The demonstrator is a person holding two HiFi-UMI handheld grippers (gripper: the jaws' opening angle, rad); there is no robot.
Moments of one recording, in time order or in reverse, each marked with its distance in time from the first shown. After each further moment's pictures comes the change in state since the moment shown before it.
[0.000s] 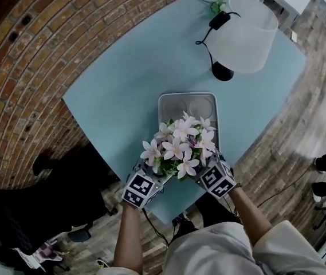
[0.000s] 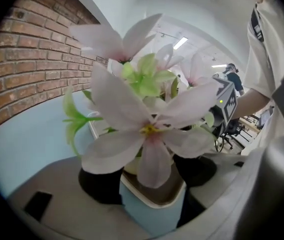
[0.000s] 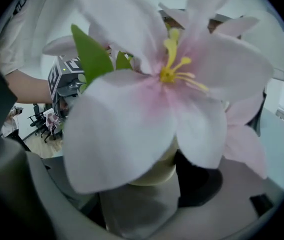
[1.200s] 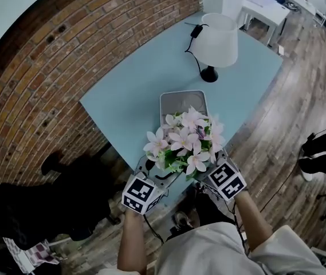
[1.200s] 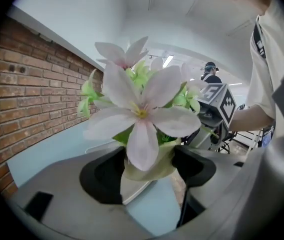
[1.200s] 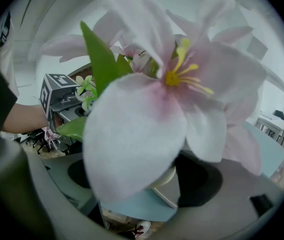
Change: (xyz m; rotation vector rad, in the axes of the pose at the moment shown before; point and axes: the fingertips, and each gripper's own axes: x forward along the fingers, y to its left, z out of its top) left arm -0.119 -0.120 0.075 0.113 -0.226 0.036; right arm -0.143 0.089 0.058 0.048 -0.122 -0.116
